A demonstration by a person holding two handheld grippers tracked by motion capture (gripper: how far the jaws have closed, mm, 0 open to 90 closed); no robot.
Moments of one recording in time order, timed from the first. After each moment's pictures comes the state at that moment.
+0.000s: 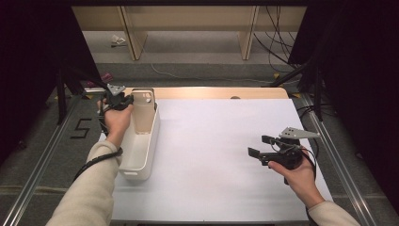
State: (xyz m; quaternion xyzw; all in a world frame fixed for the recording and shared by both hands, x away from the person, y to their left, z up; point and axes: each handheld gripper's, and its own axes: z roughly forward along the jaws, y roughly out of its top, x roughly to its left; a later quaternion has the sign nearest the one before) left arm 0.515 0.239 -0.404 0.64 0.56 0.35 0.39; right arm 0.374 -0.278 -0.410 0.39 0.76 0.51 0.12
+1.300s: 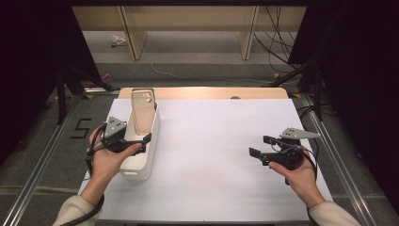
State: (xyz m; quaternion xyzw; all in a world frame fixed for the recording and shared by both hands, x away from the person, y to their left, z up) left arm 0.374 0.211 -0.401 0.71 0.45 0.28 0.47; right arm 0.374 -0.280 -0.412 0.39 0.76 0.50 0.12
